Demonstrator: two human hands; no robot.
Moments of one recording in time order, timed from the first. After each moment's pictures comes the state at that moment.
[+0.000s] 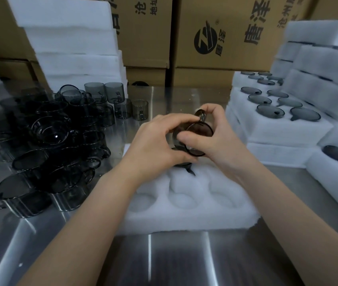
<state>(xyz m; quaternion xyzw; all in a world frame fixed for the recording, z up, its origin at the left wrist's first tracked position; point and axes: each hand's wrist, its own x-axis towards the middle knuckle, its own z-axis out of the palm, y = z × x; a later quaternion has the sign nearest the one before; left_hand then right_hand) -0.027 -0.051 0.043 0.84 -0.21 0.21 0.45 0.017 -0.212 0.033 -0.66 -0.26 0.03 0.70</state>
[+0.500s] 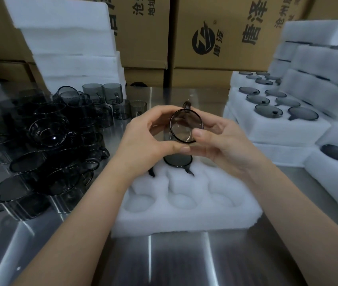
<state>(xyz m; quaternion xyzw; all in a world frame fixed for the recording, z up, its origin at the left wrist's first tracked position) -0.018 -0.039 0.038 0.76 -0.21 0.20 0.58 0.017 -0.224 0.042 -0.57 -0.29 0.16 0.76</state>
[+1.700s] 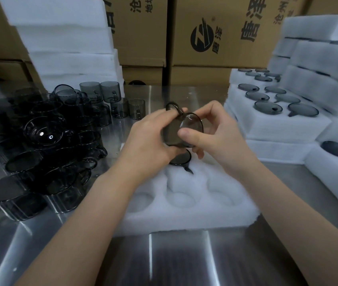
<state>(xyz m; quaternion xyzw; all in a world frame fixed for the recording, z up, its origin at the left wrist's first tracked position) -0.023 -0.052 0.038 0.86 -0.18 0.27 0.39 0.015 -0.214 0.034 -0.70 -0.27 -0.06 0.66</state>
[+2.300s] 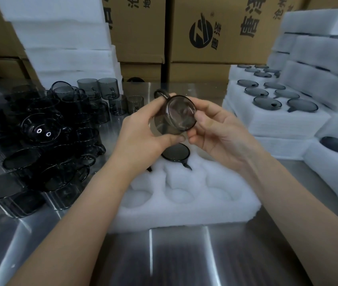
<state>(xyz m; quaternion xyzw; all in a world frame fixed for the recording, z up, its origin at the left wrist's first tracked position) -0.020 -0.046 0.037 0.81 -0.16 0.25 0.50 0.020 -0.222 0.039 -0.52 -0.28 0.15 0.80</state>
